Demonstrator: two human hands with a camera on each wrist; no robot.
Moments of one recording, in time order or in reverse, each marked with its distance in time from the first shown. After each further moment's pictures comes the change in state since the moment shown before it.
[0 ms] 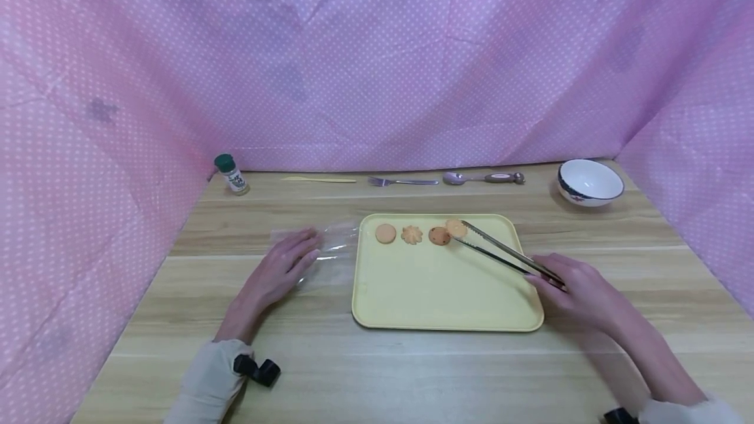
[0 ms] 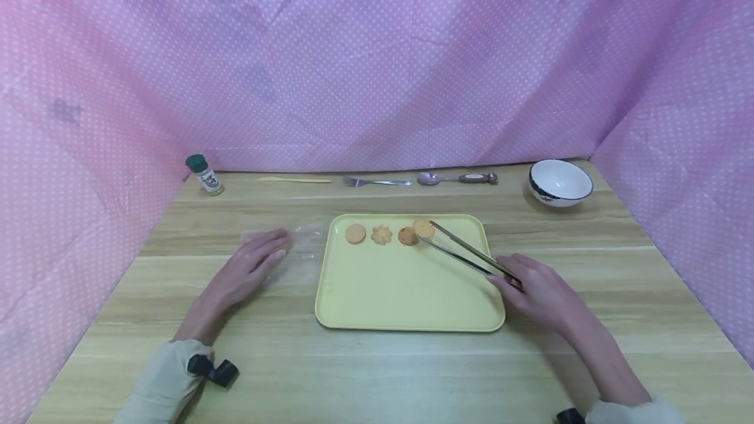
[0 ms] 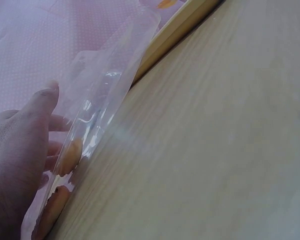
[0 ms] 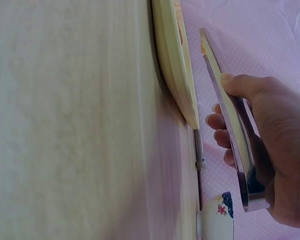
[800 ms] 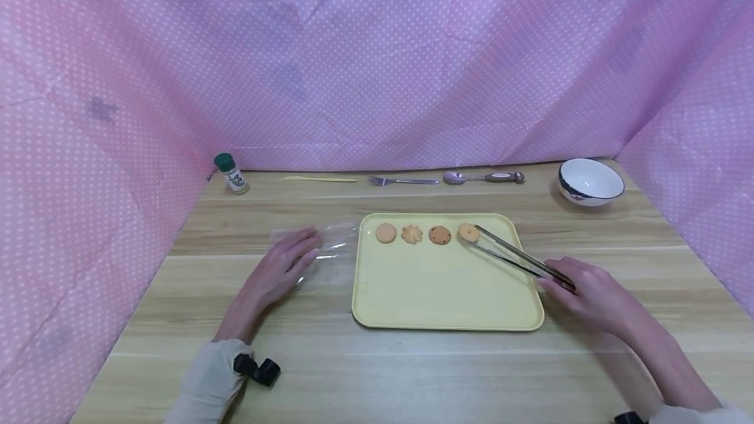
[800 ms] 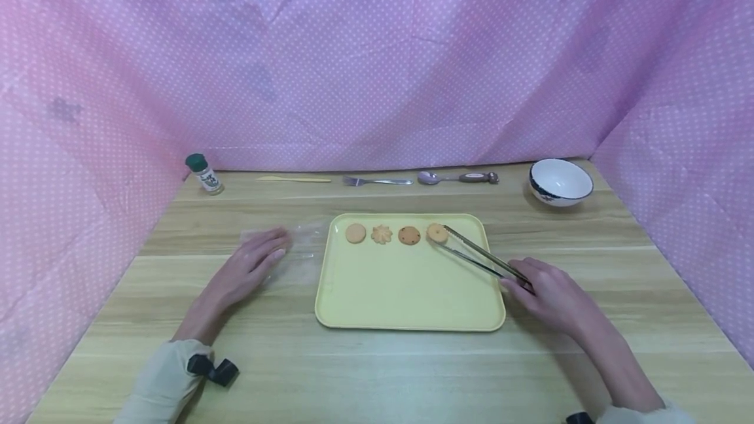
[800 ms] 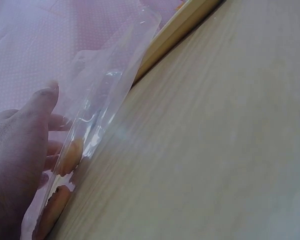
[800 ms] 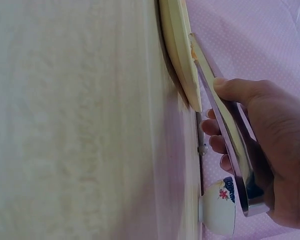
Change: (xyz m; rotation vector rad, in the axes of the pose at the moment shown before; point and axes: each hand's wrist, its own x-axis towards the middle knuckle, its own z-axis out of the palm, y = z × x) left_hand 0.000 0.000 -0.001 0.001 0.004 0.002; right_hand -0.012 0.009 -0.007 -0.025 -0.043 0.034
